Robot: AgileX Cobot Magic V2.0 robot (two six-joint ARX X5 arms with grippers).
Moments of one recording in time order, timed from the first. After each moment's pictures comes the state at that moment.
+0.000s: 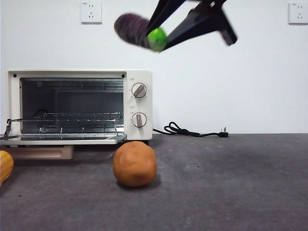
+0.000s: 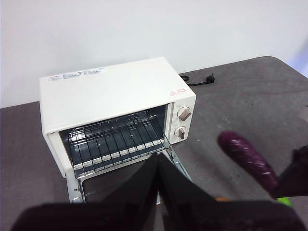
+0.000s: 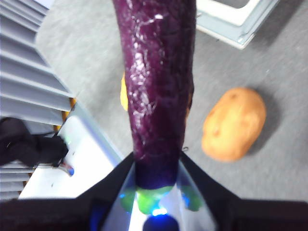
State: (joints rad) left arm 0.10 0.94 1.74 -1.20 0.42 0.13; right arm 0.66 1.46 1.25 -0.69 -0.52 0.22
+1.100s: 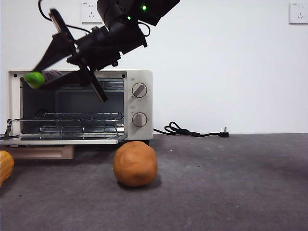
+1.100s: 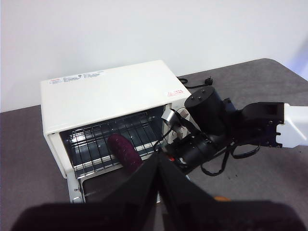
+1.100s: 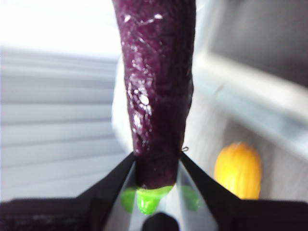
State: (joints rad) left arm 0.10 0.90 1.74 -1.22 0.42 0.13; right arm 0.77 2.25 1.96 -0.32 -0.67 0.89
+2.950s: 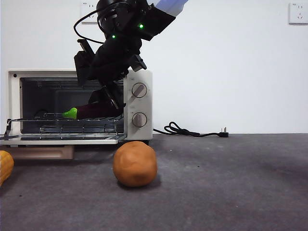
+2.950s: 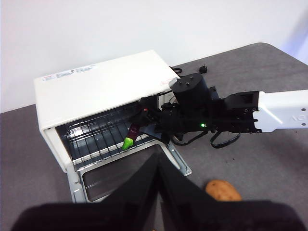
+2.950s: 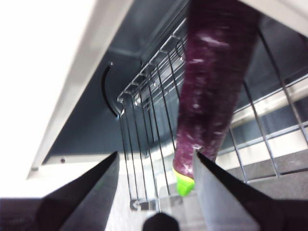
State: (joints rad) left arm -0.04 0.87 1.74 -1.27 0.30 0.15; right arm 0.77 2.31 1.96 -0.07 0.03 1.23
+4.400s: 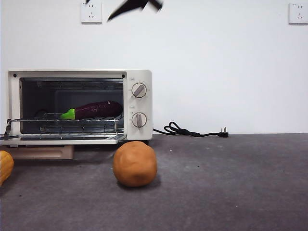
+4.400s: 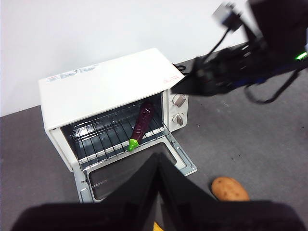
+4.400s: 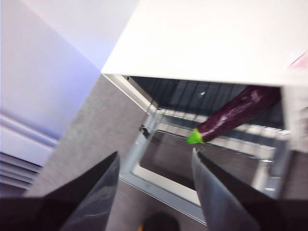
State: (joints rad) left arm -0.09 0.87 1.74 -1.27 0.24 0.16; right arm 0.79 1.86 1.96 -0.59 -0.05 0.49
